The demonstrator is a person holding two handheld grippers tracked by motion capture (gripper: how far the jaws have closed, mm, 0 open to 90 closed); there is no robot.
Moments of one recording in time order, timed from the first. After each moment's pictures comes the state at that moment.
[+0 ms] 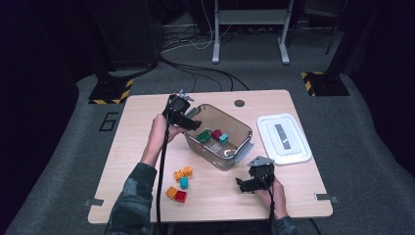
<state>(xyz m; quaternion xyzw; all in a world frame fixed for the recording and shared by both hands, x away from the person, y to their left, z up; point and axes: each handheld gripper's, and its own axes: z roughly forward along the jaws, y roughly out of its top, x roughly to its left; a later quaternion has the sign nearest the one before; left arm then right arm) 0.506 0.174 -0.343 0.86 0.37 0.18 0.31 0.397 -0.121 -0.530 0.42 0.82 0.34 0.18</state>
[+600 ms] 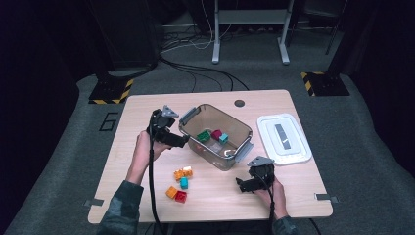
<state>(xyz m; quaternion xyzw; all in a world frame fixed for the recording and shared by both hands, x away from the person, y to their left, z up) 0.455 0.213 -0.356 0.85 0.38 0.20 0.32 0.397 -0.120 -0.529 0.43 0.82 0.34 0.17</state>
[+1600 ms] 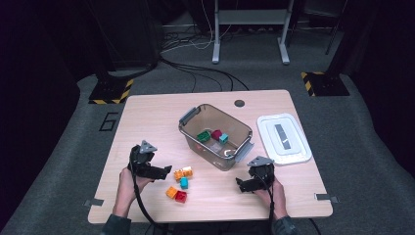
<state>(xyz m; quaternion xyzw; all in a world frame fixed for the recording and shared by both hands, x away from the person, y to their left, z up) 0.393 0.273 -0.440 0.82 0.44 0.18 0.31 0.397 -0.120 -0.530 0.42 0.82 0.34 0.18</state>
